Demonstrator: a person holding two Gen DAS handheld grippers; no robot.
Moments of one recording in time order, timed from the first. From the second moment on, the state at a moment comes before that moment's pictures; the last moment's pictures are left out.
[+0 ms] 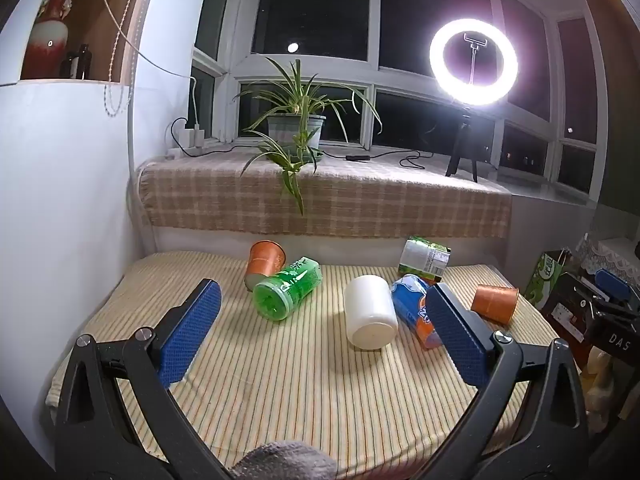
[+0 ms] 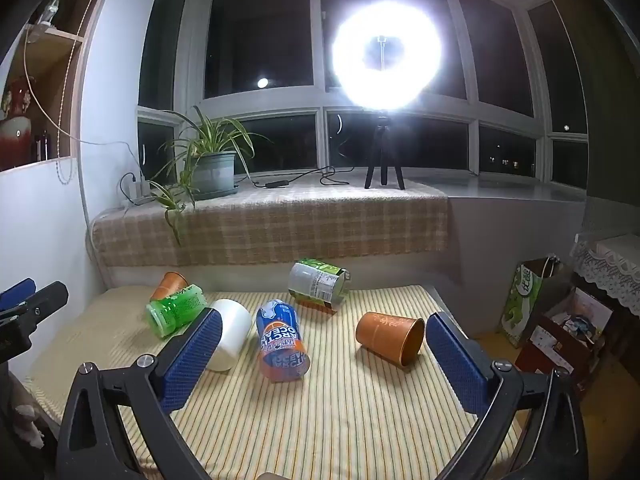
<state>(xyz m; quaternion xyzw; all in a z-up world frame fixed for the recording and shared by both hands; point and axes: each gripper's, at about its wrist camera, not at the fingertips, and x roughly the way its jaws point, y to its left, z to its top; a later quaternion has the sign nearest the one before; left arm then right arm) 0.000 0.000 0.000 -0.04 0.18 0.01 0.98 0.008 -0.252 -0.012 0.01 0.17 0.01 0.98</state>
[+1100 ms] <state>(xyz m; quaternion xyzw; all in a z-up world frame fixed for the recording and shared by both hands) 0.001 0.012 -0.005 -0.05 0.18 0.01 0.98 0.017 -0.248 -0.011 0.00 0.18 -0.01 0.98</state>
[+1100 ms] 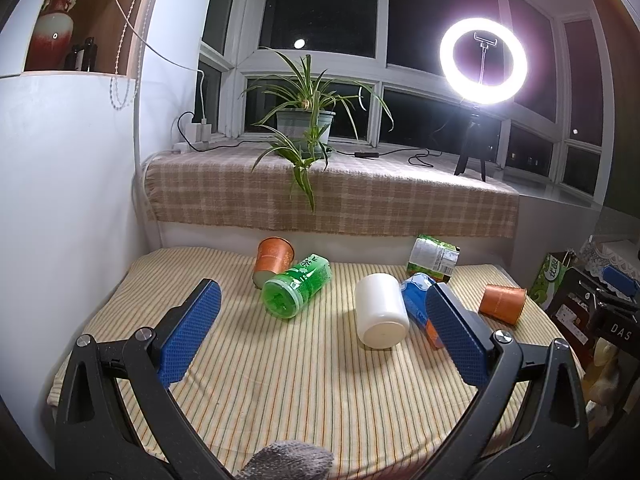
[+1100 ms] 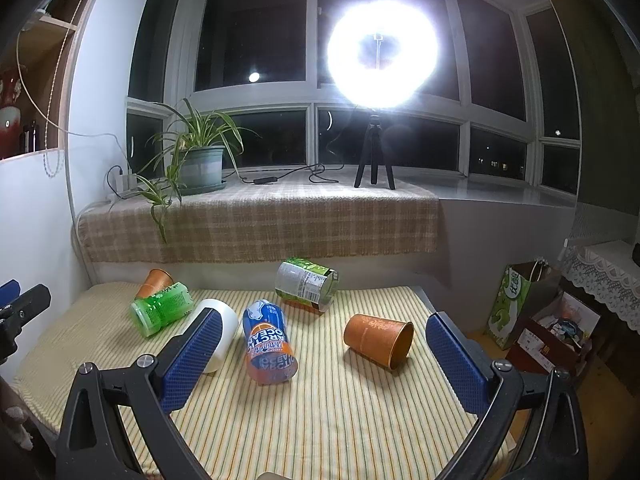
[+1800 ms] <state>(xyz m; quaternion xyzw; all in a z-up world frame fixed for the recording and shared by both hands) 0.003 0.018 -0.015 -0.05 0.18 0.01 0.98 0.018 -0.245 -0.010 -0.02 0.17 -0.03 0.99</state>
